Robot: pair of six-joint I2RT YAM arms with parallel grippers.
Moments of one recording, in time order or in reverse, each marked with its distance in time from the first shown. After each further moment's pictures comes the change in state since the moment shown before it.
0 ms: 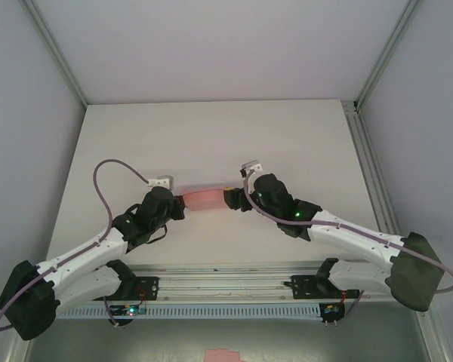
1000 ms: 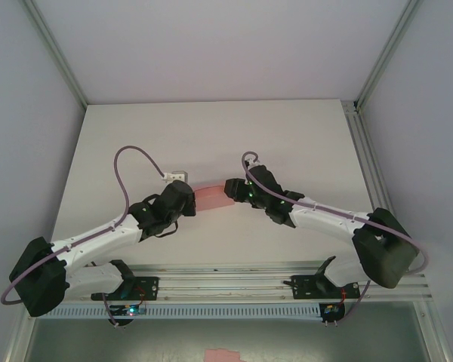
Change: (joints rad) left arm -0.103 0.176 0.181 -0.113 -0.113 0.007; right arm -0.107 0.260 0.013 0.124 -0.166 0.386
